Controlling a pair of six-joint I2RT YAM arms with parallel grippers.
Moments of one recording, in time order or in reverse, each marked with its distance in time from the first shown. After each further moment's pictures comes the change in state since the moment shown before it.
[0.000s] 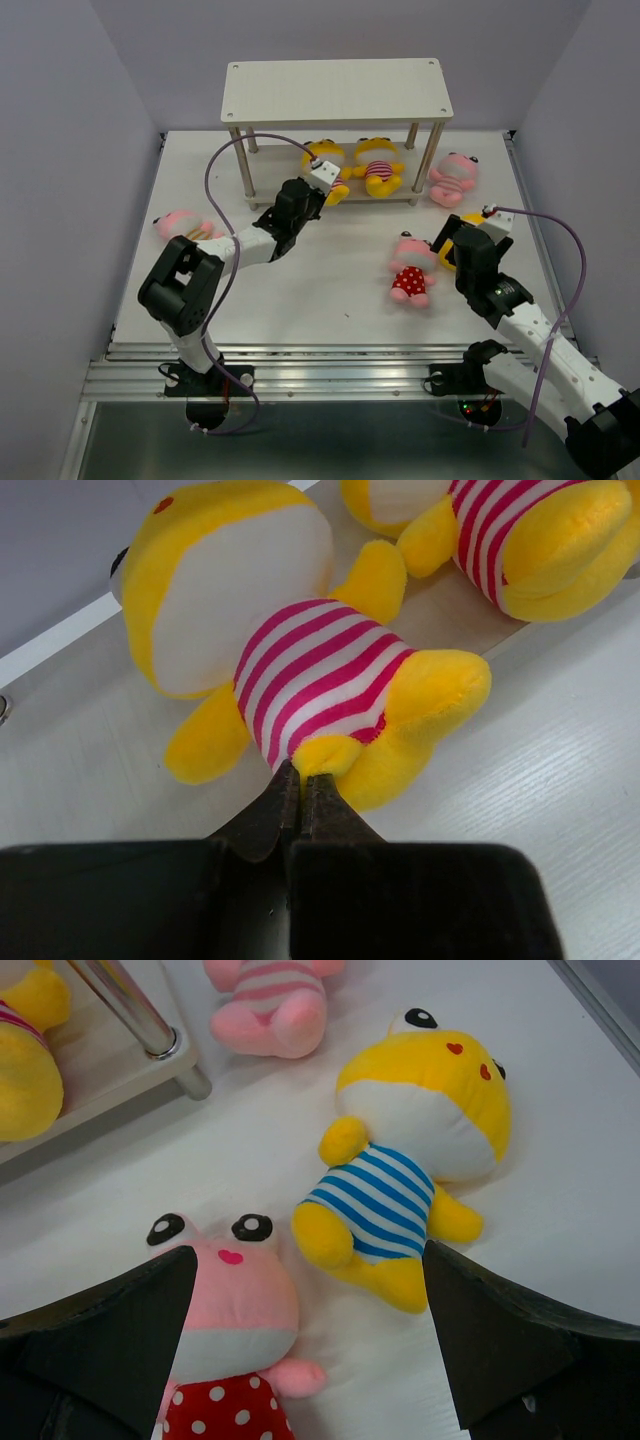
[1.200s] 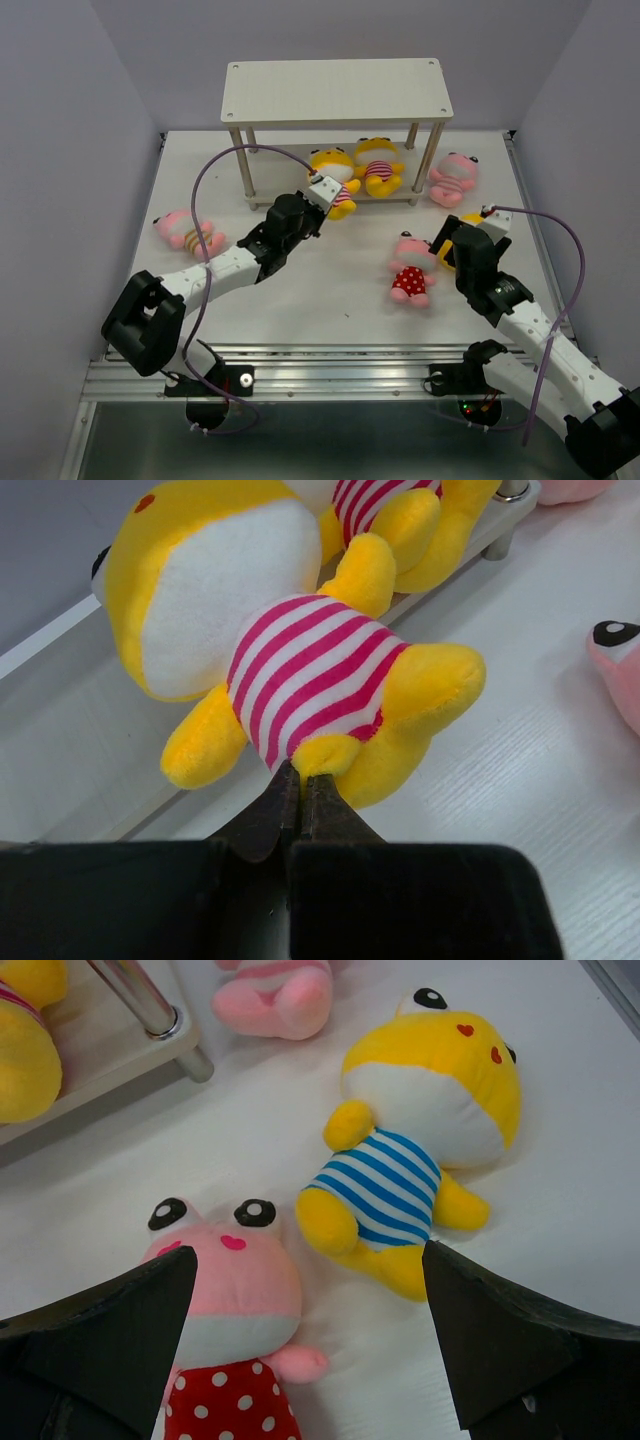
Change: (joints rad) left arm -0.100 -0.279 -0.116 -0.150 0.028 -0.017; right arm 0.000 0.011 0.016 -0.042 -0.029 0.019
